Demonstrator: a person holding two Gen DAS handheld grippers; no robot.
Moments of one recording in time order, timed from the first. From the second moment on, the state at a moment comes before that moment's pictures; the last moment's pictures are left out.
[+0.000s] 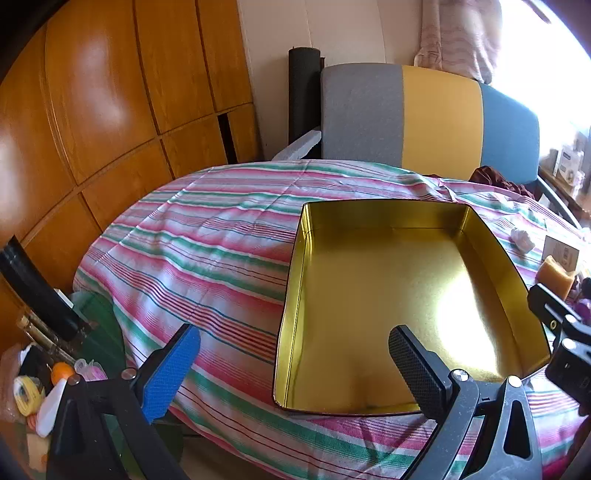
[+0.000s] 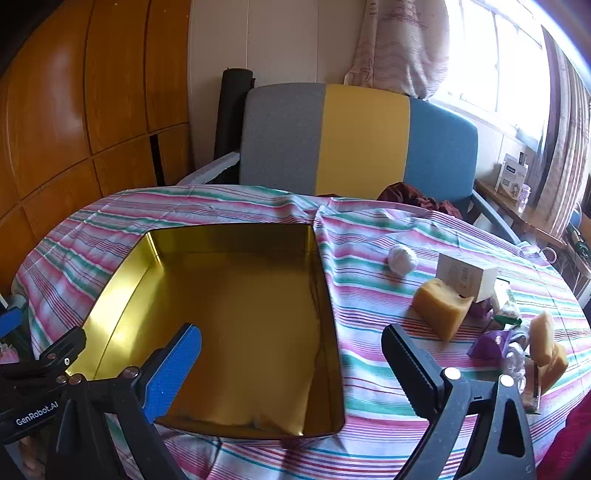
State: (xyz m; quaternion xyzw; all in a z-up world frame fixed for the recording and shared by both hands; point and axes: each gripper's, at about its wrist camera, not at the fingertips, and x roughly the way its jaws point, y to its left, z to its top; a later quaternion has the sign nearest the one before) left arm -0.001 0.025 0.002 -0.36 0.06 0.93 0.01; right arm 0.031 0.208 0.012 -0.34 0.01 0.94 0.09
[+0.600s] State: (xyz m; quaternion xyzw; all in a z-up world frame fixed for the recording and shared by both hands) left arm 0.004 0.043 0.003 -0.36 0.09 0.93 0.03; right arm 0.038 0.239 0.018 -0.34 0.03 0.94 0.11
